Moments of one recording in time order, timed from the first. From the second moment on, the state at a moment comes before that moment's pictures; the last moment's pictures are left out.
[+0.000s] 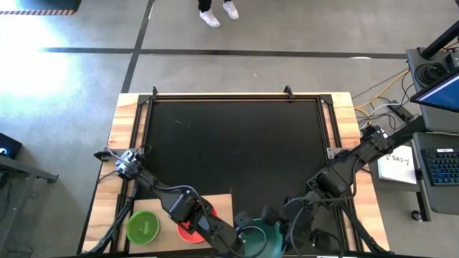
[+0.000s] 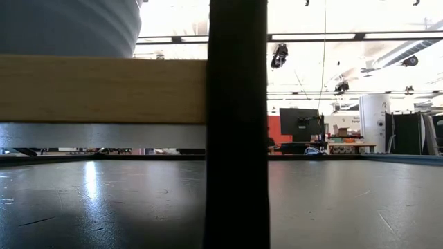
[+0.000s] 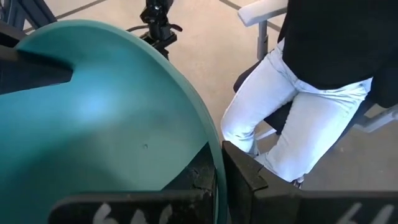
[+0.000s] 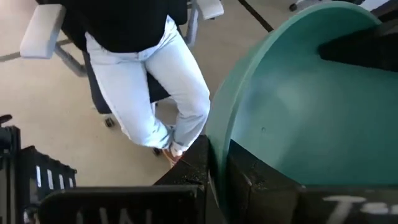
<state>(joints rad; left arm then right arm) -0.60 2.13 2.34 -0.80 0.14 0.12 0.61 1.64 1.73 -0.77 -0.43 -0.30</state>
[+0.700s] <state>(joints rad) -0.59 2.13 2.34 -0.84 0.14 0.10 0.59 1.56 1.73 -0.81 -0.28 -0.07</state>
